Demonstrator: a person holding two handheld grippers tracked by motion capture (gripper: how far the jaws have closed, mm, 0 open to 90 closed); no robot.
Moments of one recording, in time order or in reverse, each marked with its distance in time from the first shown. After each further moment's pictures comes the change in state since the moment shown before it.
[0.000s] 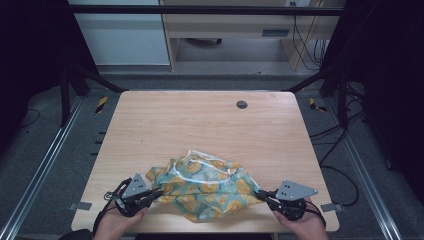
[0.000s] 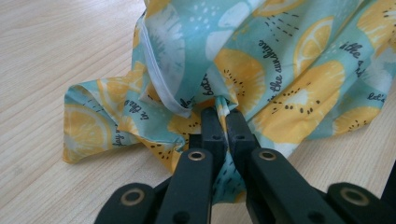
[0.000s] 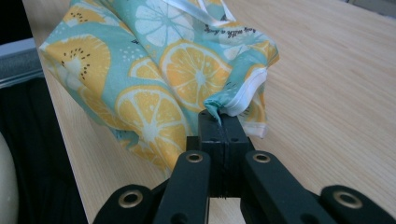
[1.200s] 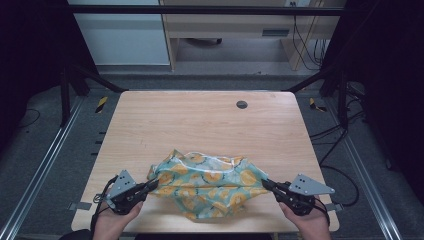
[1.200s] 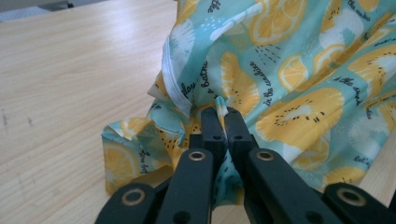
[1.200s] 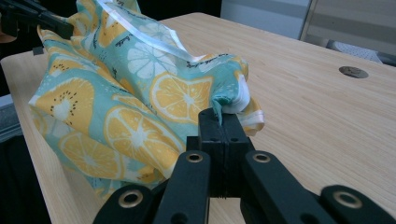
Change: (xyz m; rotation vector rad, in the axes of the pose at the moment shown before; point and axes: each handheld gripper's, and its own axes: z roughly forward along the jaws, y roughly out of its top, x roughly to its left) left arm 0.000 0.007 -0.023 -0.209 0.064 -0.091; right arm -0.011 0.008 -0.018 -0.162 -0.099 0.098
